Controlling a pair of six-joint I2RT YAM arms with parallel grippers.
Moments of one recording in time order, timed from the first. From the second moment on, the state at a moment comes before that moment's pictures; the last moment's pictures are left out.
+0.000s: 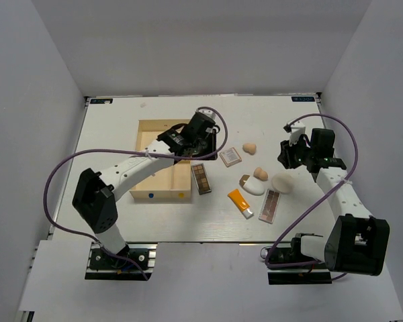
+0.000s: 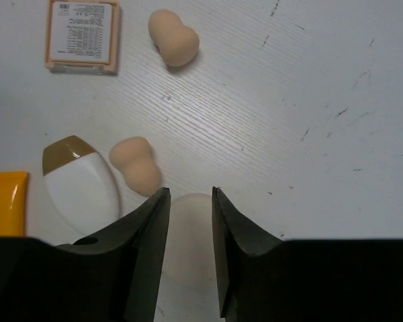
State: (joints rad) left arm -0.78 1.67 1.47 -0.58 -0.10 -0.58; right arm -0.05 1.22 0.81 -0.32 -0.45 -0.41
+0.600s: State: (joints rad) left arm -0.93 2.11 1.80 -1.03 -0.41 -0.85; right arm -0.05 1.20 0.78 -0.32 -0.49 -0.38
